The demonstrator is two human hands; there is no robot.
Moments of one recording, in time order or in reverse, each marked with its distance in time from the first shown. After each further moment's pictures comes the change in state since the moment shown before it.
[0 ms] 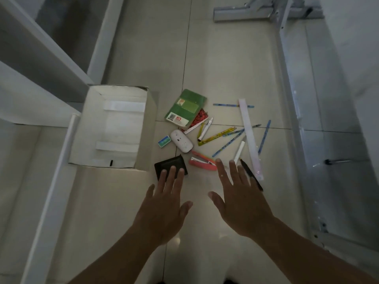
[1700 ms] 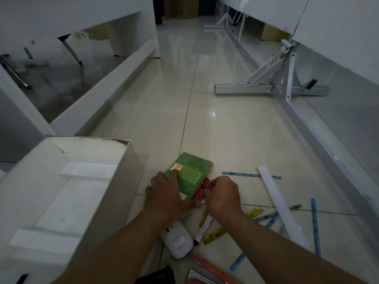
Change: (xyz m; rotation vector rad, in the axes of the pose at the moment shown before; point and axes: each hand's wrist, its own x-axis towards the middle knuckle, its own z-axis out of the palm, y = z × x) left_hand 0.341 -0.073 0.013 -0.263 0.432 -0.134; right_hand 0.341 0.019 0.051 0.585 0.489 0.297
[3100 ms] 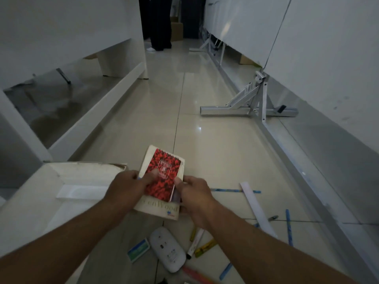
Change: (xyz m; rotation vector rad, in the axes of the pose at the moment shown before) left_hand -0.032 0.001 -0.129 -0.793 0.140 -0.132; right_hand -0.024 -0.084 -0.034 0.870 -0.332 0.205
